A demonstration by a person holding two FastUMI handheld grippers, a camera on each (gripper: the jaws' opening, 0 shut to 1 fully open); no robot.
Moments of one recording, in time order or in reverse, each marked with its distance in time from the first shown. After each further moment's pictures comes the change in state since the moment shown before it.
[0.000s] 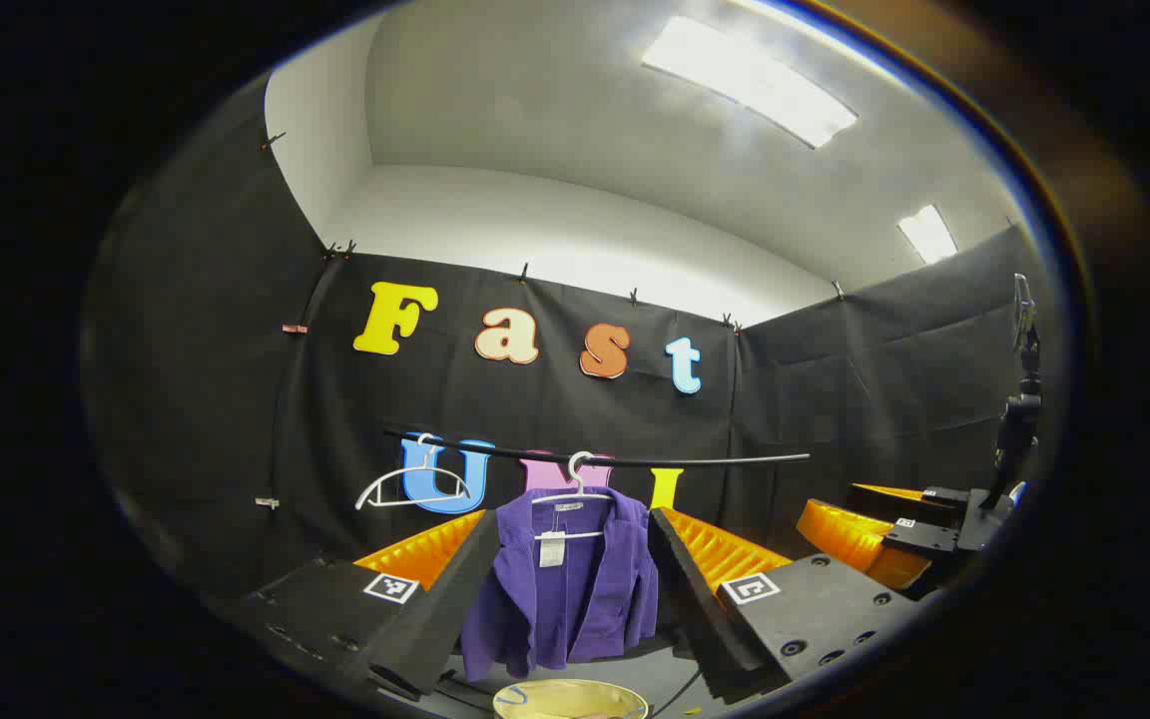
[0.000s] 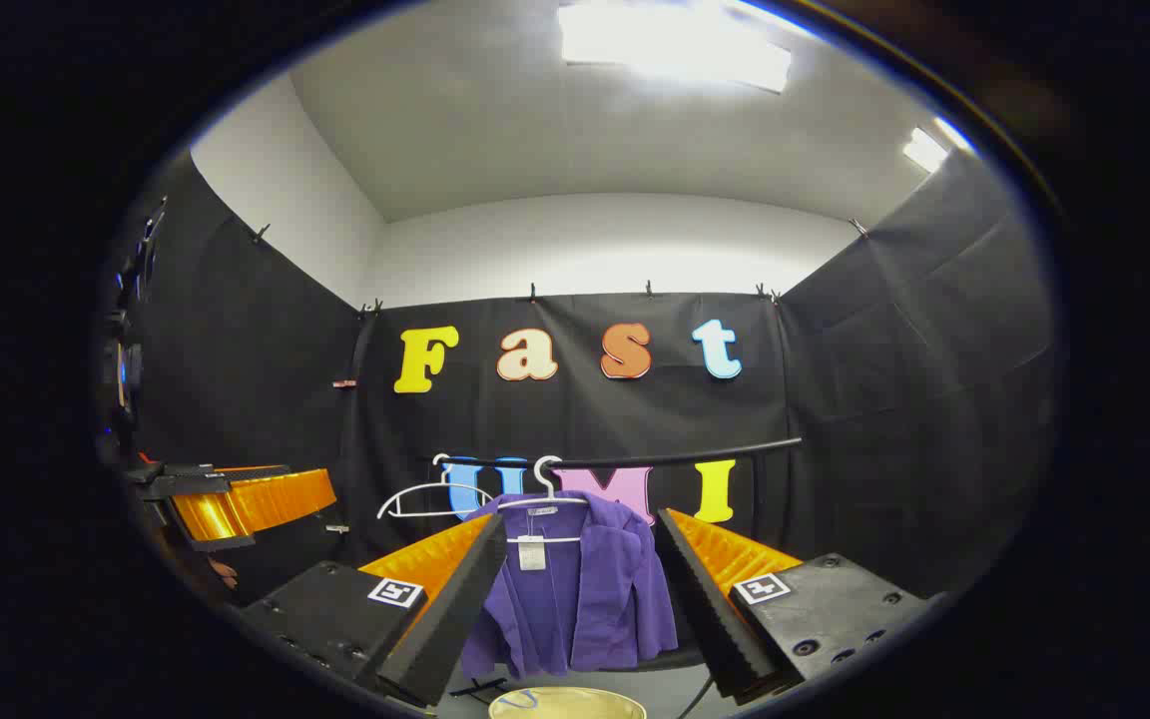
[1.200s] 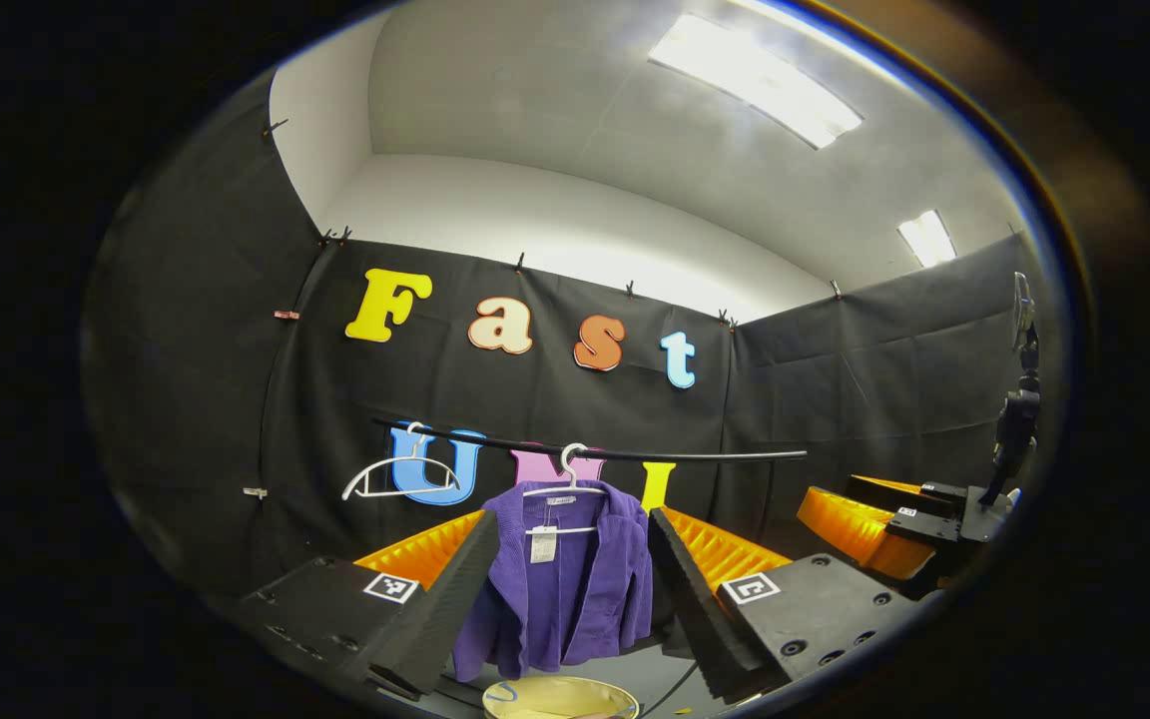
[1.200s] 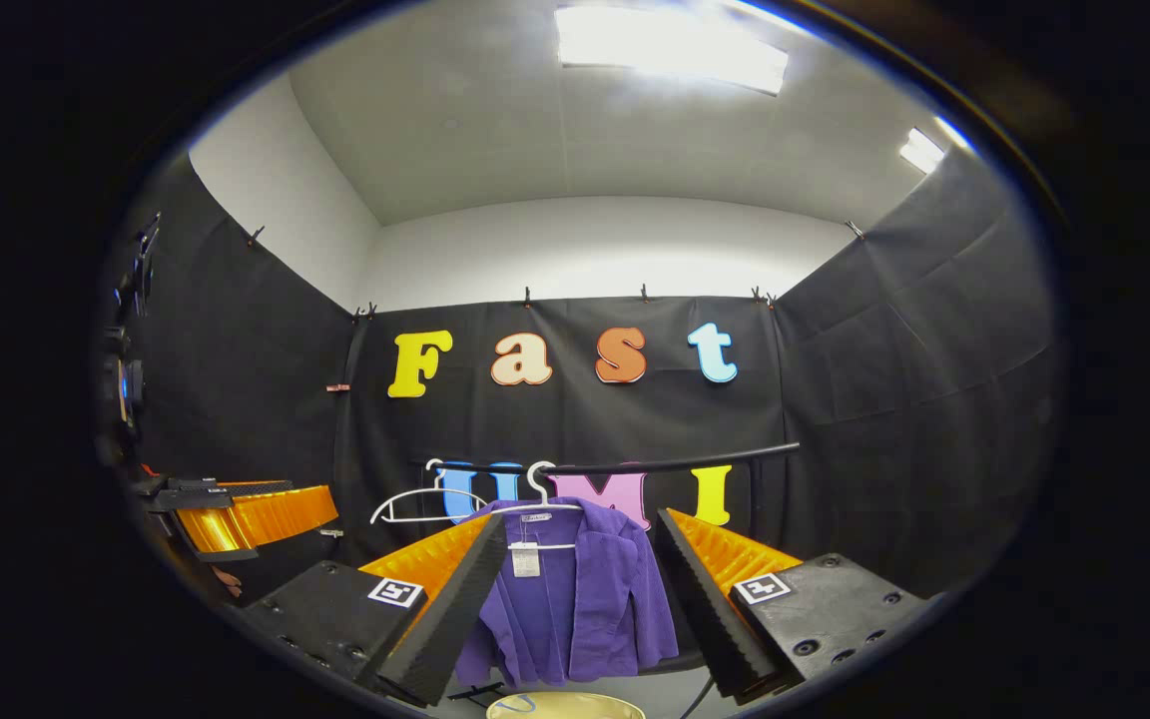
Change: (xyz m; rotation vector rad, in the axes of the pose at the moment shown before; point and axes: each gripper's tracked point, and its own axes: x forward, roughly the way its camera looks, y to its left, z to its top) left arm 0.014 0.000 -0.008 -0.025 0.020 -0.030; right arm 0.011 -0.007 0.006 -0.012 -0.019 -0.027
